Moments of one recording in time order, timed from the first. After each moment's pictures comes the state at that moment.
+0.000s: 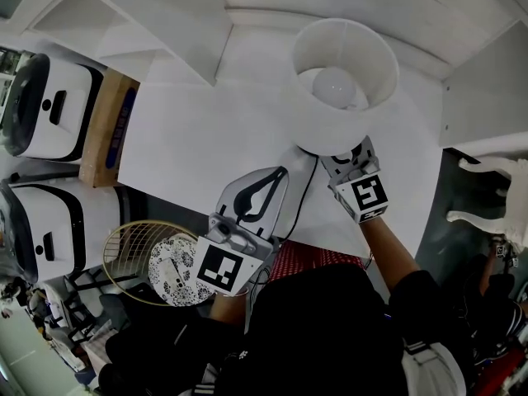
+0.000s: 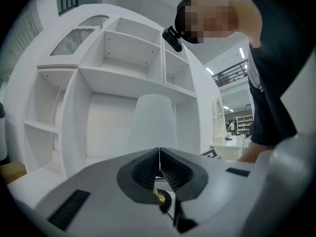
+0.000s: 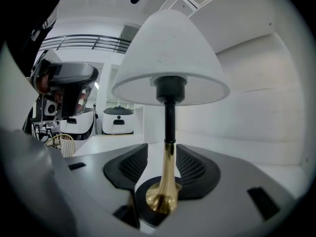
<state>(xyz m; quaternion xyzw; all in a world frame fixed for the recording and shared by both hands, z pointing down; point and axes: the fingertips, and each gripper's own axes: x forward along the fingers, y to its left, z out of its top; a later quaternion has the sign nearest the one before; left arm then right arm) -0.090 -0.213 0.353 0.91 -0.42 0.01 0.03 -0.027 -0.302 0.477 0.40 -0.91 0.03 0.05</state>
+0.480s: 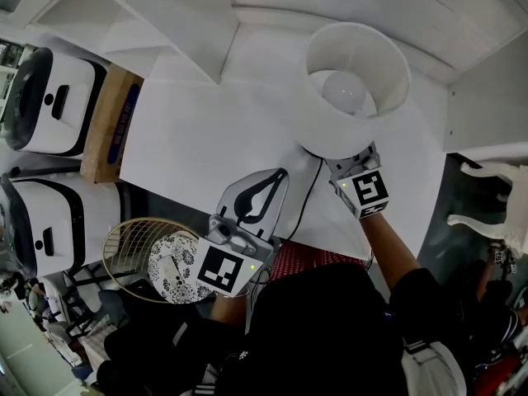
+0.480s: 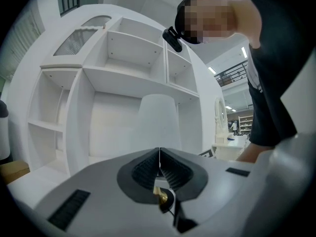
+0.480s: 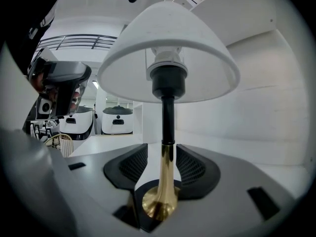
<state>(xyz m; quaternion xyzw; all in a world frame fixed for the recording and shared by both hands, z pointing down) -0.098 -0.217 0.357 0.90 -0.43 0.01 0.03 -0.033 -0.318 0.483 0.40 -0.91 0.03 0.05</state>
